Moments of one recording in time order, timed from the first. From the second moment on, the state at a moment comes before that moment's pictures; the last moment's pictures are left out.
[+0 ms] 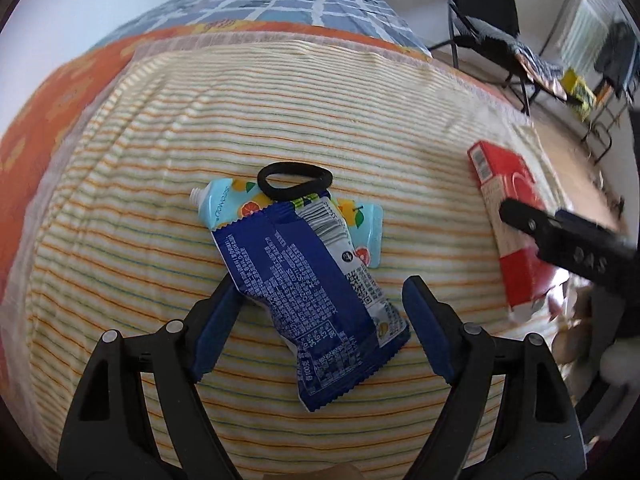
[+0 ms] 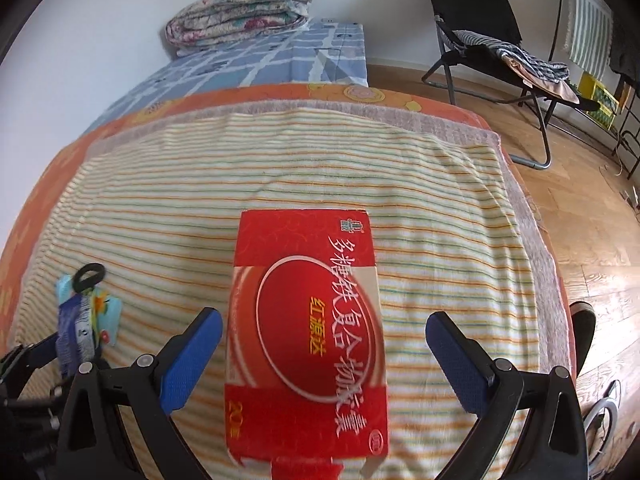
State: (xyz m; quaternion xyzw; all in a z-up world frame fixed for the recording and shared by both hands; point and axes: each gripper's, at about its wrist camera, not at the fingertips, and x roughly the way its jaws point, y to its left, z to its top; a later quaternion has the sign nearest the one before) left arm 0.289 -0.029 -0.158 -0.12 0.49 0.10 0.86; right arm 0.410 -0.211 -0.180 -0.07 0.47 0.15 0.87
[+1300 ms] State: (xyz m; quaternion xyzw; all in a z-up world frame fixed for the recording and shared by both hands) left arm 0.167 -0.003 -0.131 -0.19 0.51 -0.01 0.84; right arm 0.315 -0.221 -0.139 -0.07 0.47 0.20 0.86
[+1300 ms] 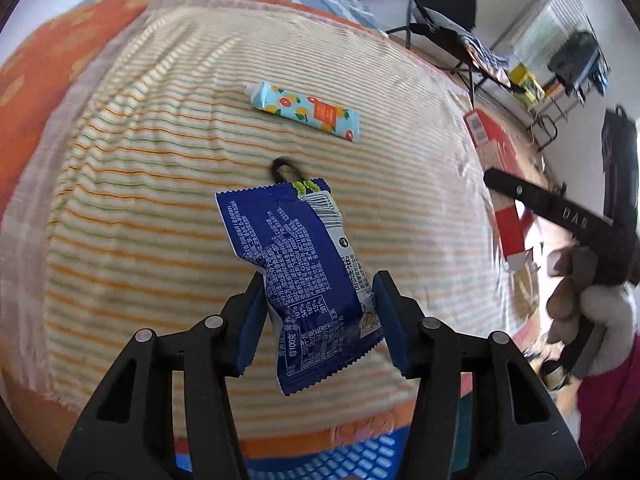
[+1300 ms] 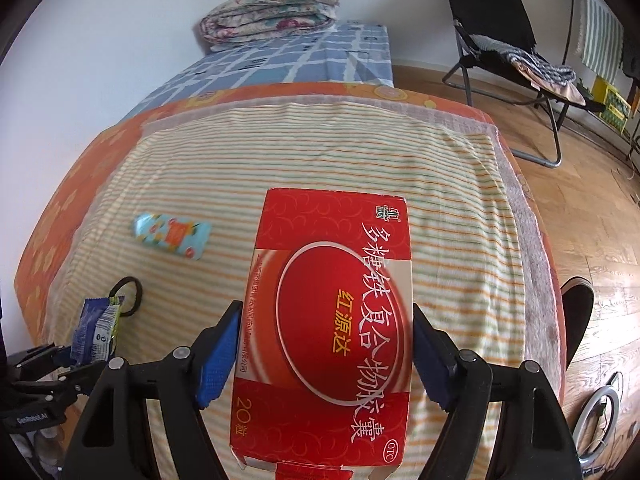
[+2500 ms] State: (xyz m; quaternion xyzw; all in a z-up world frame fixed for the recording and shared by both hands) left arm 0.010 0.003 -0.123 -0.20 0.51 -0.03 0.84; right arm 0.134 -0.178 -0.124 -0.11 0.44 0.31 0.83
